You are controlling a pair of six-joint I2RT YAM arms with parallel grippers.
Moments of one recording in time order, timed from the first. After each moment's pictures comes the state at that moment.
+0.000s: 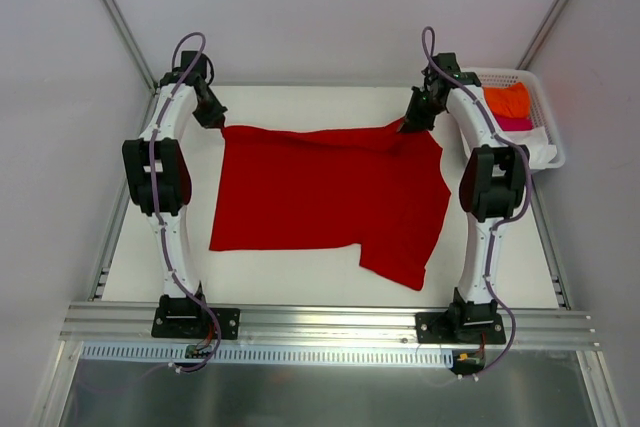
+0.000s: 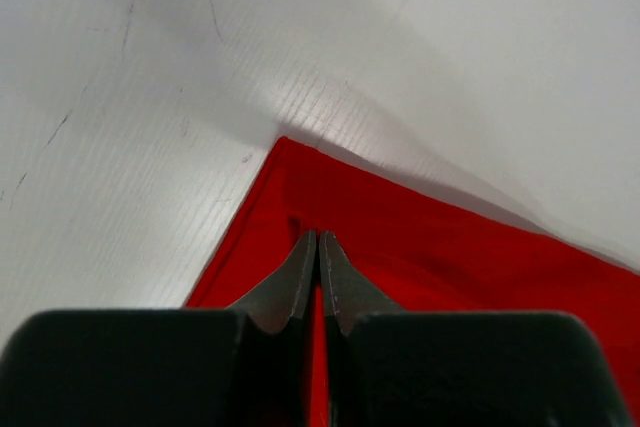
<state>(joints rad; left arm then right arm) 0.02 2.18 1.98 -0.86 -0.01 -0.60 0.11 2.20 2.05 -0.95 -0.29 0.41</state>
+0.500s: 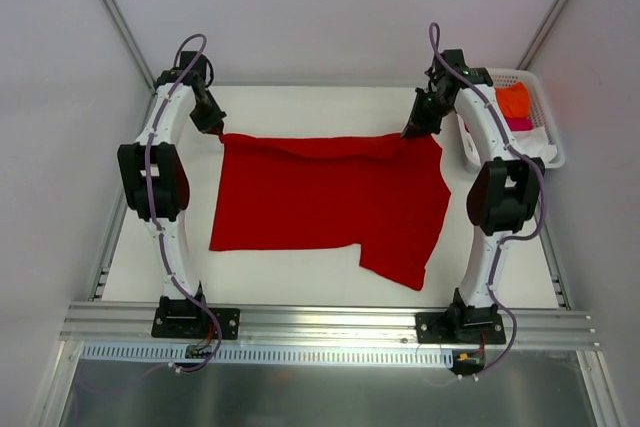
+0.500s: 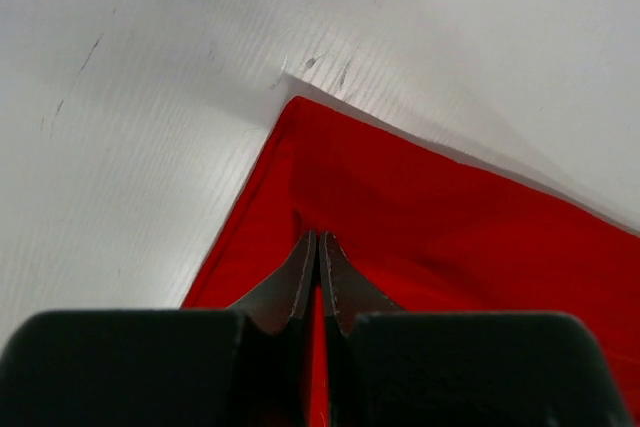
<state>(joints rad) 0.01 2.12 1.95 -0.98 -0.01 -0.55 0.14 2.04 1.98 -1.10 -0.29 0.40</state>
